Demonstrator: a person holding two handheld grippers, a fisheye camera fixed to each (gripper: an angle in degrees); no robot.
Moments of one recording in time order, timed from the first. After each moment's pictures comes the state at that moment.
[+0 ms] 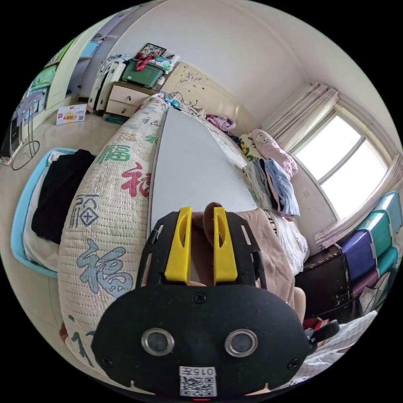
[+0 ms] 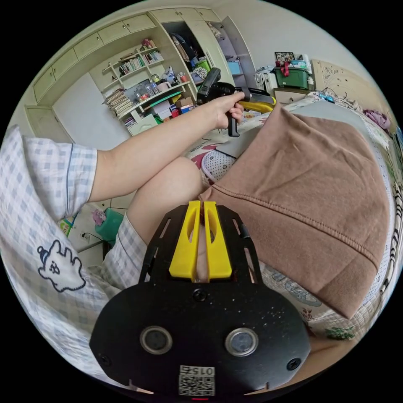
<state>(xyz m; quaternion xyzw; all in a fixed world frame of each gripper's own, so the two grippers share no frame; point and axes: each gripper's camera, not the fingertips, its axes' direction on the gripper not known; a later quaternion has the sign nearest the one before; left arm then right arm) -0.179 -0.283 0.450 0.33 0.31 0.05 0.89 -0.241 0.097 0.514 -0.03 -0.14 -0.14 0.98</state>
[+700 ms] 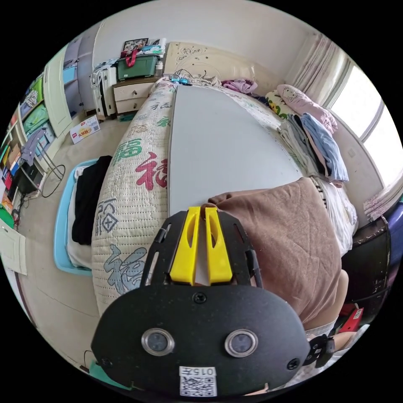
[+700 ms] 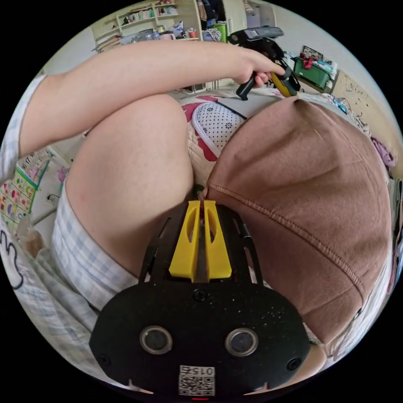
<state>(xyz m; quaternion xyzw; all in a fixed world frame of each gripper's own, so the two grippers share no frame) -0.105 -0.312 0.451 0.26 0.10 0.09 0.96 -0.291 0.101 0.706 -0.13 0.00 -0.24 0.96</state>
